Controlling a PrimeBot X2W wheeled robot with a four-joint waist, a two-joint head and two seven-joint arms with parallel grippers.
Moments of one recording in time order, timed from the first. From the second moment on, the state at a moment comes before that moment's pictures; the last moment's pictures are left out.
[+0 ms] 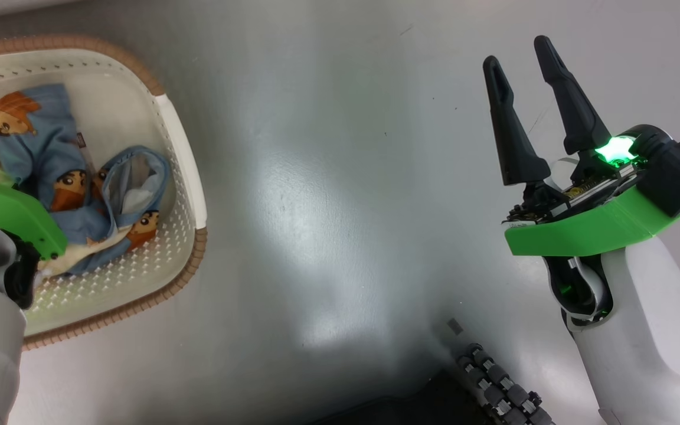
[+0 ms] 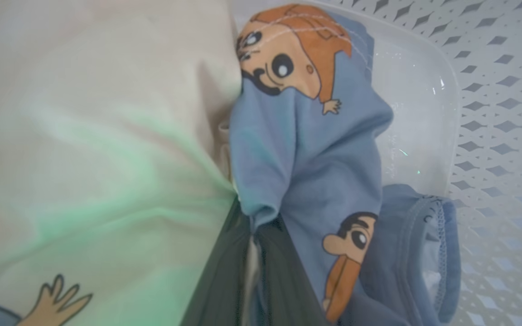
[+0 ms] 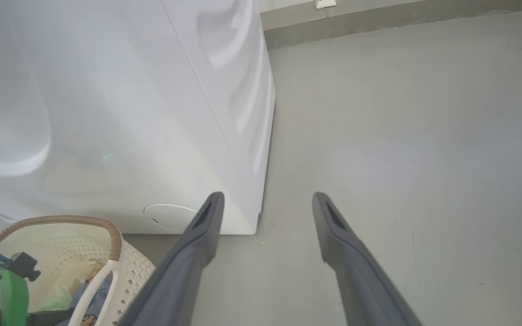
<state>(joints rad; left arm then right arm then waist) -1.01 0.30 -0.39 1.26 -0.69 -0.13 -0.01 -0.56 -0.15 0.21 0.03 0.45 0.13 -0.26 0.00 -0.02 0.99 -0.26</state>
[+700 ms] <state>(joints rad) -0.83 0.30 -0.53 1.06 -0.89 -0.13 -0.12 -0.55 -0.16 0.23 0.08 0.45 0.13 -0.26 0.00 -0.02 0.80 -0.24</state>
